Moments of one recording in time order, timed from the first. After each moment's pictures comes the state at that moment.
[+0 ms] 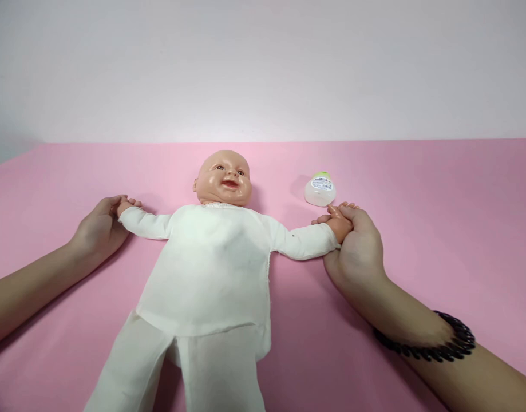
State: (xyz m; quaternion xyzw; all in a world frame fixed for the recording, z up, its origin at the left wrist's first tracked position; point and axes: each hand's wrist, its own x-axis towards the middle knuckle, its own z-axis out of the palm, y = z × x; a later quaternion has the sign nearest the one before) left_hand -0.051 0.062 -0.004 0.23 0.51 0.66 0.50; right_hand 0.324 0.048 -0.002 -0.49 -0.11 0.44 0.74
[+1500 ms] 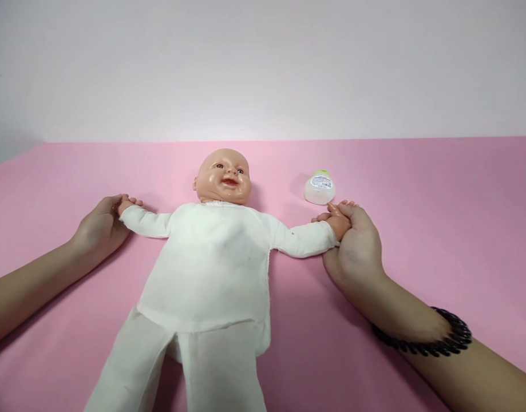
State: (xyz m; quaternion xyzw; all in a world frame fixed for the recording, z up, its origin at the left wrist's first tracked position) left_hand -0.054 0.063 -0.007 0.23 0.52 0.66 0.50; right_hand 0.340 0.052 -0.022 -0.42 -0.18 0.47 0.75
